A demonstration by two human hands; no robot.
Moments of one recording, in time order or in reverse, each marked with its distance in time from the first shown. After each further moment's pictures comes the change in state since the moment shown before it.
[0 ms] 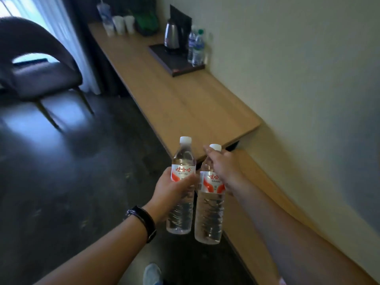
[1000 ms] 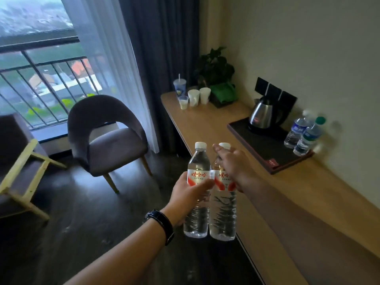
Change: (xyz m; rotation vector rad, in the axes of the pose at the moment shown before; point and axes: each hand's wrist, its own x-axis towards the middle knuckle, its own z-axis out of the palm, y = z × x) left_hand 0.407 0.298 -0.402 0.015 0.162 0.127; right_hand 0.387 -0.390 0.393 0.006 -0.143 -0.197
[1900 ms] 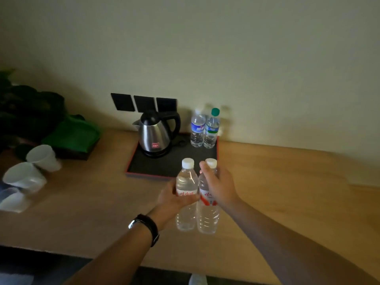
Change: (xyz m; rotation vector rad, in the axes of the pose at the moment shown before) left_hand 0.388 0.025 0.118 0.459 -0.999 -0.077; right_hand 0.224 0.069 -0.072 0.019 1.057 0.029
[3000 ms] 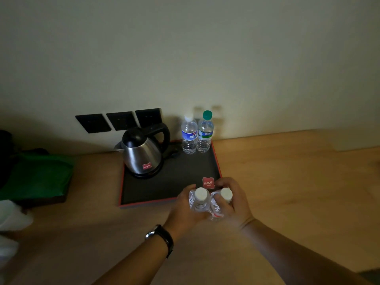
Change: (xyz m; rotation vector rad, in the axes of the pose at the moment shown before) left_hand 0.098 -0.021 -0.023 0.347 -0.218 0.135; right_hand 0.016 0.046 0.020 -0.005 0.175 -0.297
